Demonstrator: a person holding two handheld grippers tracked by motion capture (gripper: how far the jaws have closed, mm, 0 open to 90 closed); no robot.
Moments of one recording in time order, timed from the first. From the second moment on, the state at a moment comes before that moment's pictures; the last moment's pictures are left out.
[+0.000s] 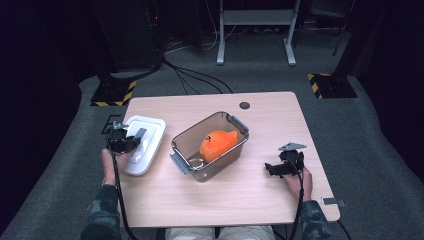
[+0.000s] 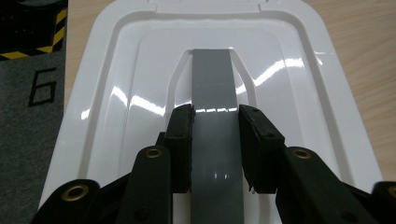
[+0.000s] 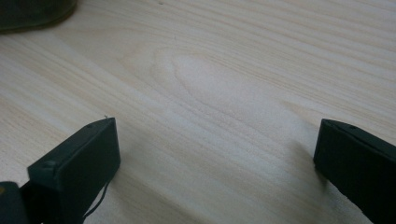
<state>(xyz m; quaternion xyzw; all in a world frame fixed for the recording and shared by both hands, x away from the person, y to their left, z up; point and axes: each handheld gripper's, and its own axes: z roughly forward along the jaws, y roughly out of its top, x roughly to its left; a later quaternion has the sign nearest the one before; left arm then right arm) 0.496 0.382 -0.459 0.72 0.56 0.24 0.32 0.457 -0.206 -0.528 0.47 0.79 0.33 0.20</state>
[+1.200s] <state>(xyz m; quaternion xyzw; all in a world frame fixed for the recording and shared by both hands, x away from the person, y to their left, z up) 0.494 0.358 -0.383 0.74 0.51 0.26 0.35 0.457 -0.206 -0.528 0.47 0.79 0.33 0.20</state>
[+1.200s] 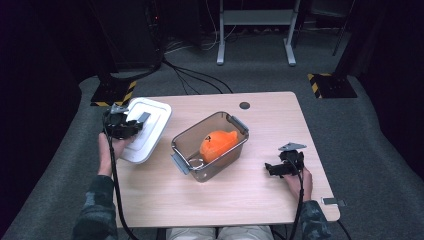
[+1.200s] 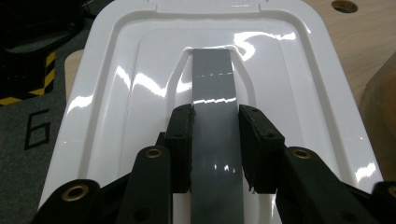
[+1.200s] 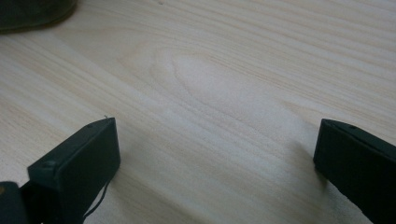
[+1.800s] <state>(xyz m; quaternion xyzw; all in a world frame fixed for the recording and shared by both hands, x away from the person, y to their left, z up) 0.496 0.324 -0.348 0.77 0.46 0.25 0.37 0.457 -0.206 -0.528 0.47 0.79 0.33 0.20</state>
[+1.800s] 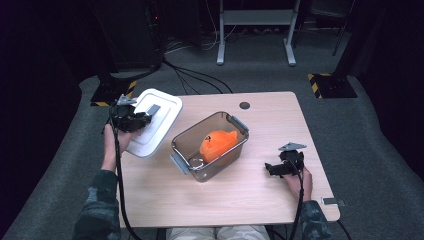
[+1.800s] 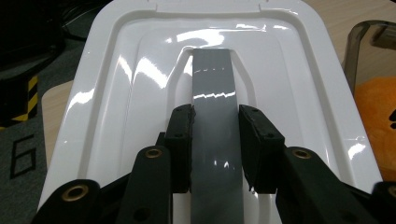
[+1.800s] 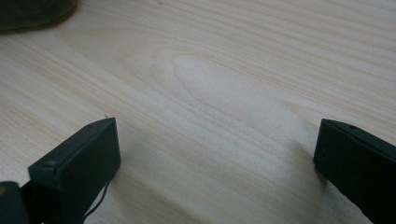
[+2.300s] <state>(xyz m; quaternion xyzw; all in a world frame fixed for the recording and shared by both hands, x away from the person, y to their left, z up) 0.497 0.287 -0.327 0.80 0.42 0.24 0.37 0.457 -0.206 -0.528 0.47 0.79 0.33 0.20</state>
